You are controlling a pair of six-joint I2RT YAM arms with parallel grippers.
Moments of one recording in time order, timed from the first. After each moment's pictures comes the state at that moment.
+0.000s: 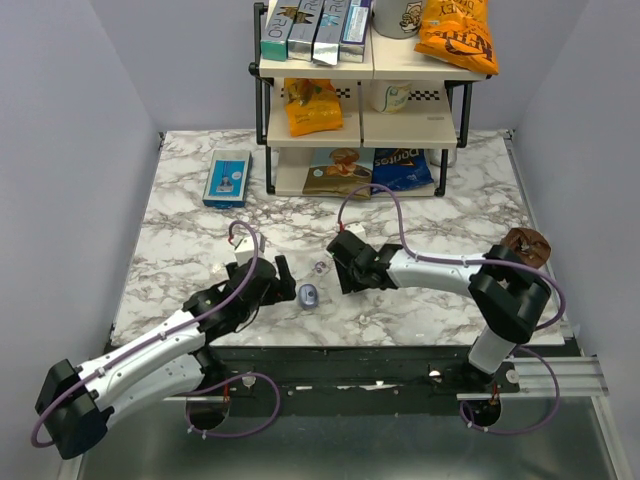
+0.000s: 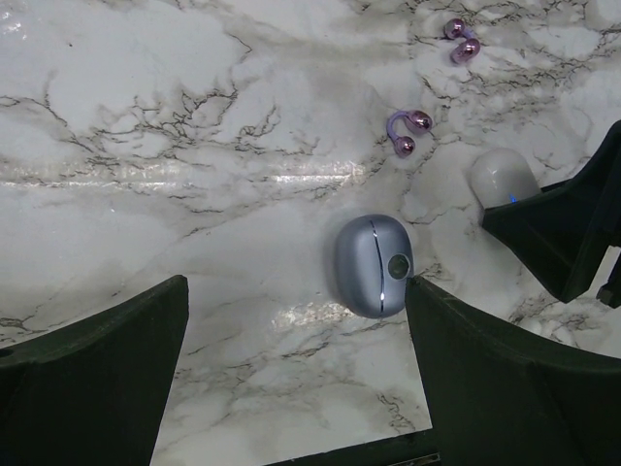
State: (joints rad) left arm -0.83 0.79 0.48 -0.41 -0.39 -0.79; right arm 0.93 1.70 0.99 -0.39 0.30 0.54
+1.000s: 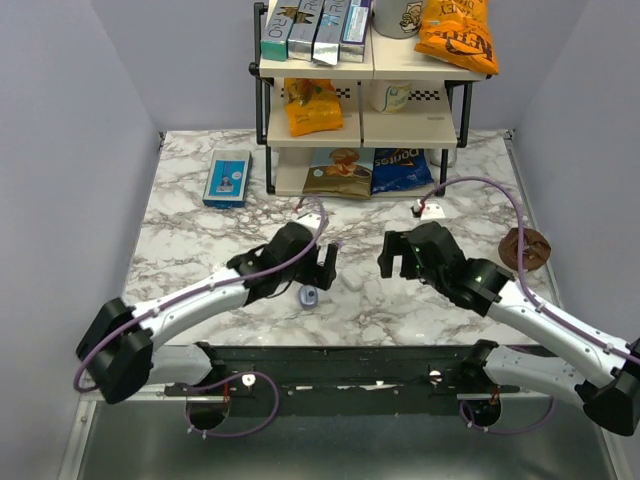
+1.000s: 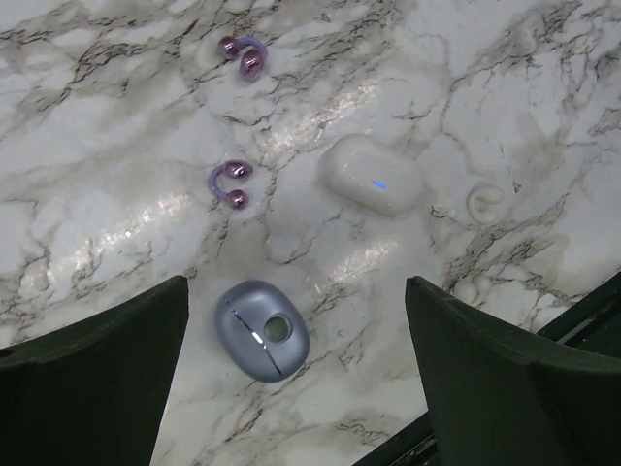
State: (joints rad) left arm -0.83 1.19 0.73 -0.21 -0.08 -0.39; right arm 0.81 0.99 0.83 -0.52 0.38 0.51
